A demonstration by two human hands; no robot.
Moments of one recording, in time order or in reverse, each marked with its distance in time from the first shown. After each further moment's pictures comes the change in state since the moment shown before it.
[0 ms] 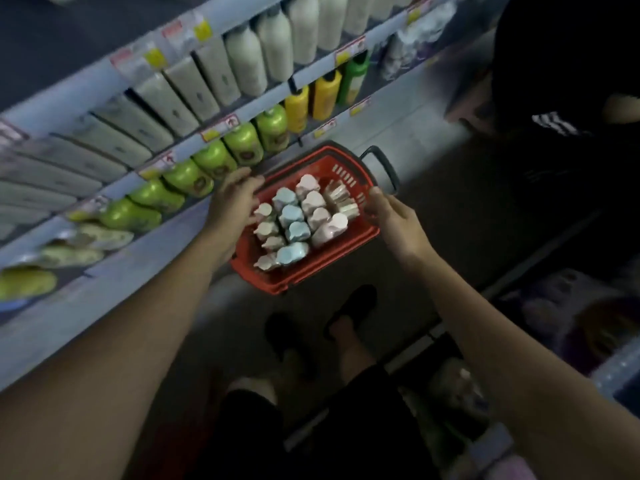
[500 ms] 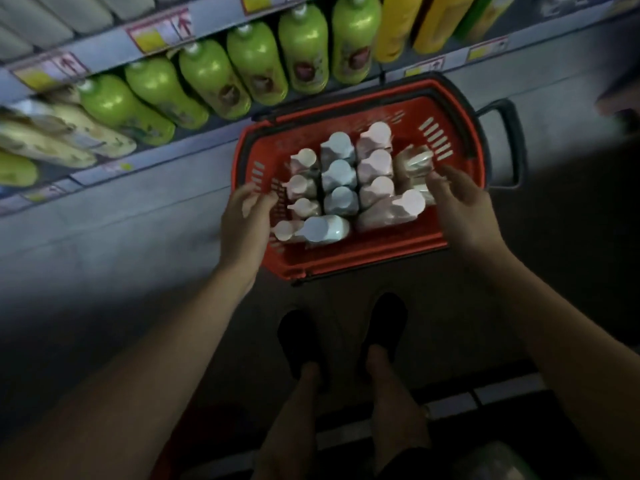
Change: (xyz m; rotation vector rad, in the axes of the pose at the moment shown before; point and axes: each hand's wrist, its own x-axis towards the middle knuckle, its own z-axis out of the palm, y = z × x) left_hand 0.093 -0.233 0.039 -0.163 0.385 -0.090; right_hand 0.177 0.142 0.063 -0.253 -0.081 -0.165
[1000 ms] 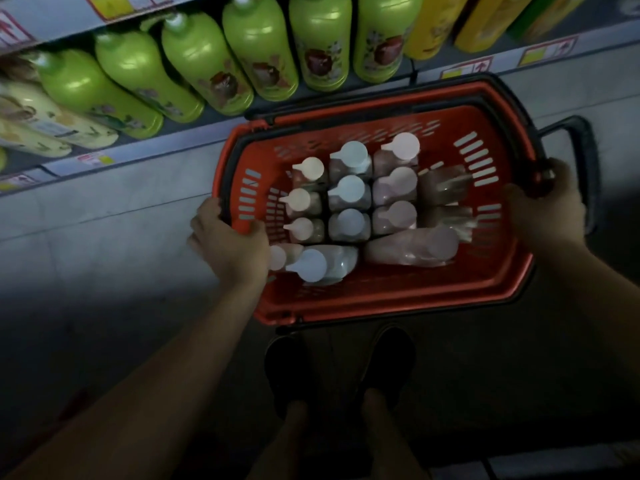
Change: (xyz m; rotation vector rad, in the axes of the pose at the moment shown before) left_hand 0.080 -0.057 0.049 0.349 0.477 0.089; right_hand 0.138 0.054 -0.023 -0.273 0.247 0.020
